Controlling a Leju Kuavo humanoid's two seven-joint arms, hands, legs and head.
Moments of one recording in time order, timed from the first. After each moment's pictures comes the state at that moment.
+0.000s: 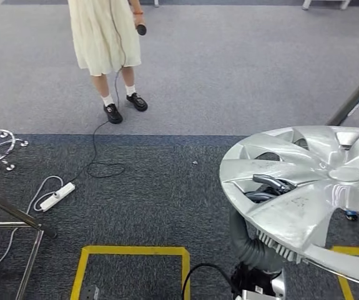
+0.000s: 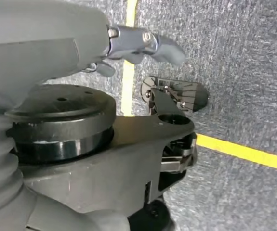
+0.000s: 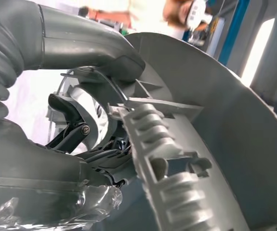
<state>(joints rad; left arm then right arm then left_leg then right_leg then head) -0.10 -0.26 1.03 -0.21 -0.85 0.02 -0.25 0.17 0.15 0.45 -1.91 0.52 -0.68 -0.65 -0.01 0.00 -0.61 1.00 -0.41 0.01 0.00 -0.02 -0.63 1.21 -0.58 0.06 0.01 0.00</state>
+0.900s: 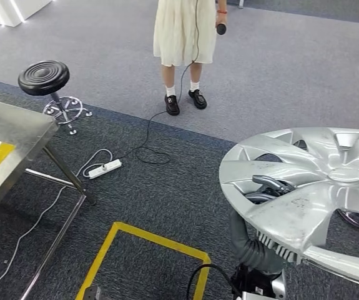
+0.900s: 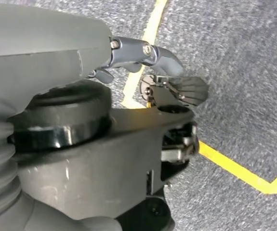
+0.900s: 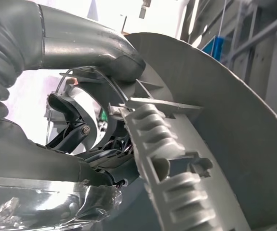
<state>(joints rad) -0.09 -0.26 1.03 -0.21 -0.86 0.03 -0.25 0.18 0.15 0.45 -1.92 0.52 -0.68 -0.65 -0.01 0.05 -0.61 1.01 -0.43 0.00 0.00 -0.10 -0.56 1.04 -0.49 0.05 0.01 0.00</state>
